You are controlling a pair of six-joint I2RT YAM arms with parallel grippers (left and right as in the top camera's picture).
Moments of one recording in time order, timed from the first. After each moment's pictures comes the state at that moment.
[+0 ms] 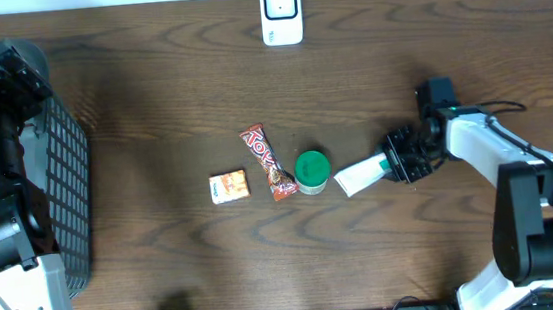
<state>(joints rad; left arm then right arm) 0.34 1.12 1.35 -0.43 -0.02 -0.15 0.03 1.79 0.96 -0.65 -0.45 1.28</state>
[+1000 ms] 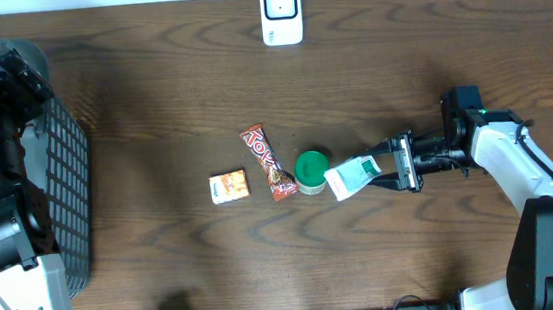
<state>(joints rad) 0.34 1.12 1.35 -0.45 -0.02 -0.15 -0.04 1.64 0.95 -0.90 -1.13 1.09</state>
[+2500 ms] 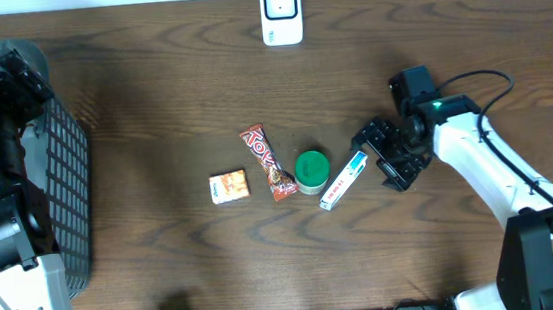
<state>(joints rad) 0.34 1.12 1.35 -0.45 -0.02 -0.15 0.21 1.64 1.08 -0.85 -0.32 1.11</state>
